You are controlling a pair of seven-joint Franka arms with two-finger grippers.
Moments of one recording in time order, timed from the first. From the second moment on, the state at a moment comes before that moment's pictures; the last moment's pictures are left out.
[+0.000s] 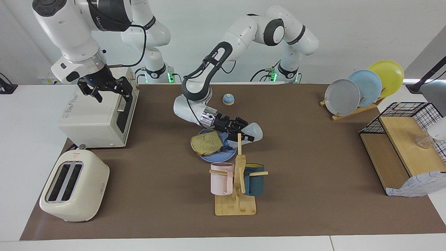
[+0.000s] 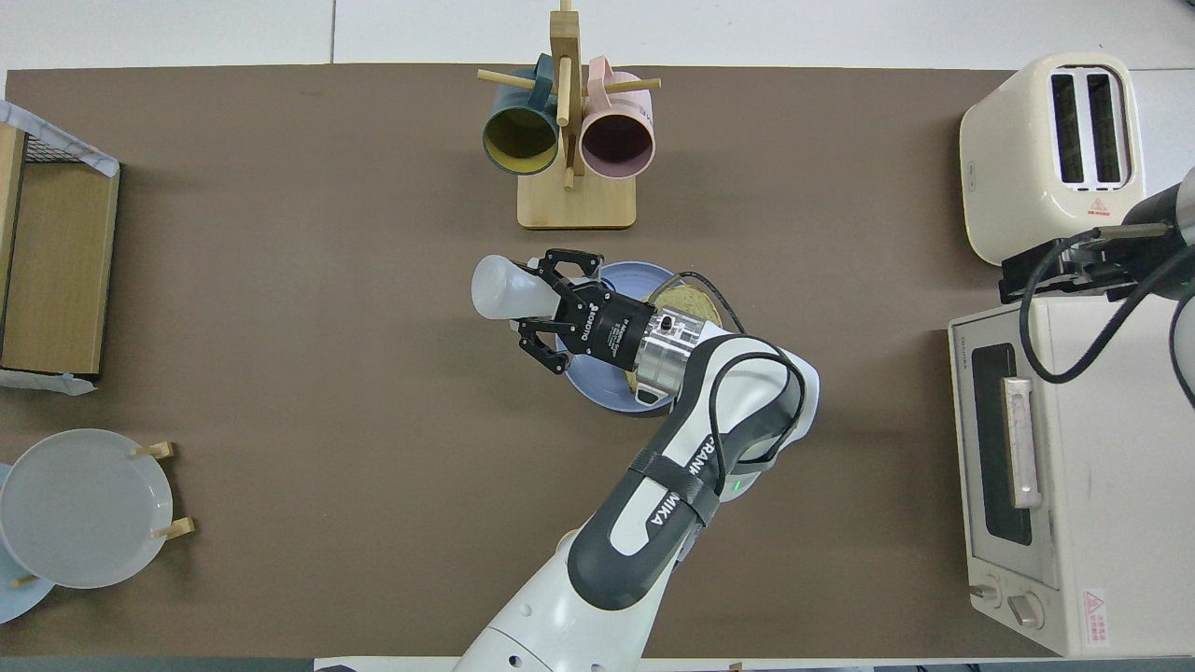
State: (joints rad) left arm -1.18 0.88 0.30 -1.22 1.00 1.33 0.63; right arm 0.02 0.01 -0.01 -1.61 0.00 1.56 0.03
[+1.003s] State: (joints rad) left arm -1.13 0.87 0.30 -1.22 0.99 1.36 0.62; right arm 0.02 0.01 -0.01 -1.61 0.00 1.56 0.03
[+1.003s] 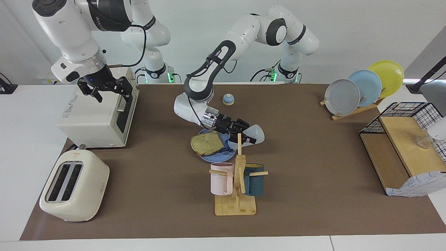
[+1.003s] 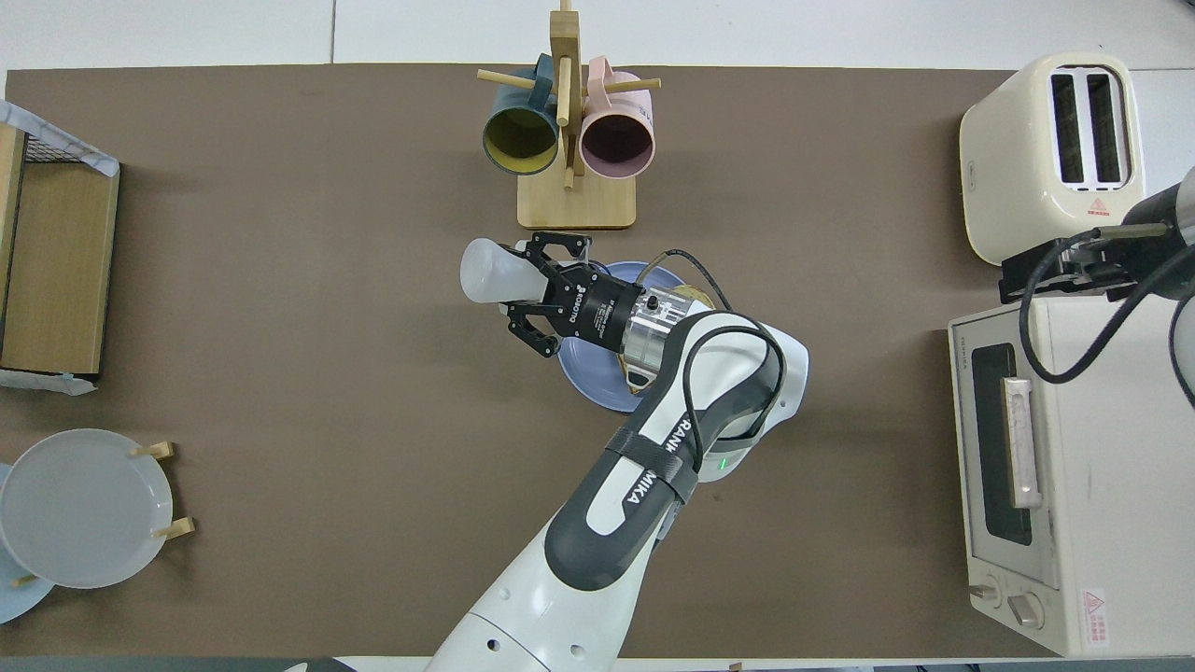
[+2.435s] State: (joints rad) left arm -0.64 0.23 0.32 -1.73 0.12 2.15 0.29; right arm 0.02 0.01 -0.01 -1.61 0.00 1.56 0.03
